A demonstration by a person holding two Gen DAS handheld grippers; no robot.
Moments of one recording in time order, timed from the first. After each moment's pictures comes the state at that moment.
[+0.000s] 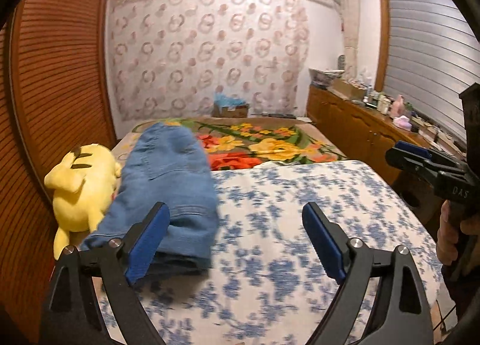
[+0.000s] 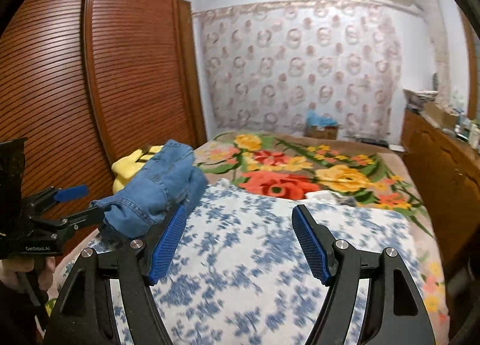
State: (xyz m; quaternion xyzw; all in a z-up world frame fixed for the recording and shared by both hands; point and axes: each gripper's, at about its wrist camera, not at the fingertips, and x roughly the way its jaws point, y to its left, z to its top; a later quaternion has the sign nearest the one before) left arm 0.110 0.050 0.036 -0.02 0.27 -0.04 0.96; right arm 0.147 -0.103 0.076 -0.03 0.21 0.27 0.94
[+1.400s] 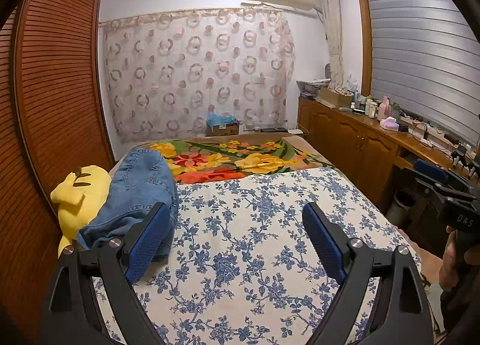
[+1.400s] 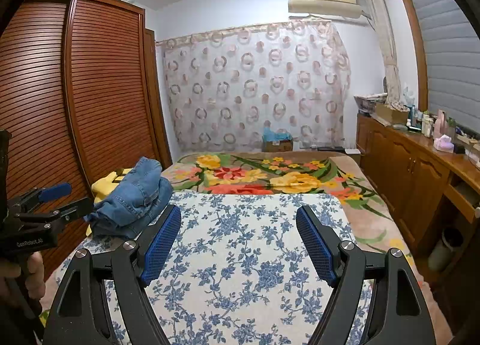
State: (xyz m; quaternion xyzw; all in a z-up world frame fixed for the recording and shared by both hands) left arm 0.042 -0.040 0.069 0.01 0.22 -0.03 0.97; right arm 0.018 -0.155 0.073 0.01 0.17 0.19 0.97
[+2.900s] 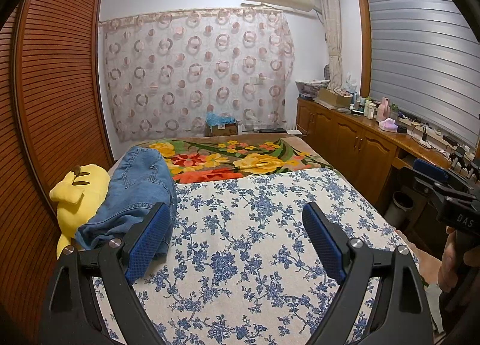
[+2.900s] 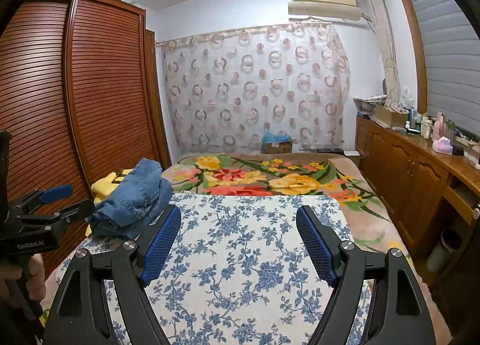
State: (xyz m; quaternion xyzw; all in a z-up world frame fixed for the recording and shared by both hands) left arm 0.041 -0.039 0.070 0.01 0.22 -0.03 0.97; right arm 0.019 -0.161 0.073 0.00 0.16 0.19 0.97
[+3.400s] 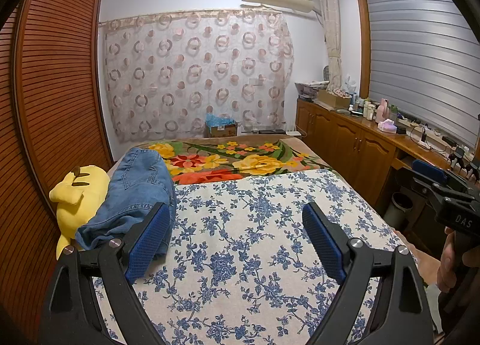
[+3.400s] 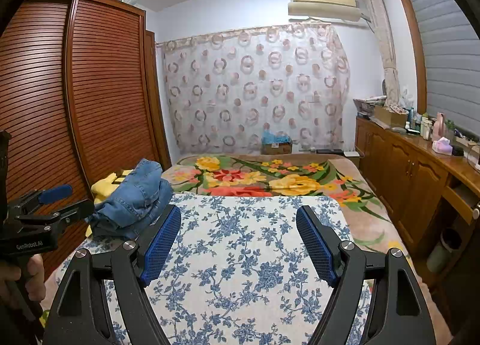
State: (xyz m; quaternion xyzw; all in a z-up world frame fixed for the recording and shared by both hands) left arm 0.040 -0.038 0.070 0.01 0.22 -0.03 0.97; right arm 0.019 -0.161 0.073 0.00 0.16 0.19 0.97
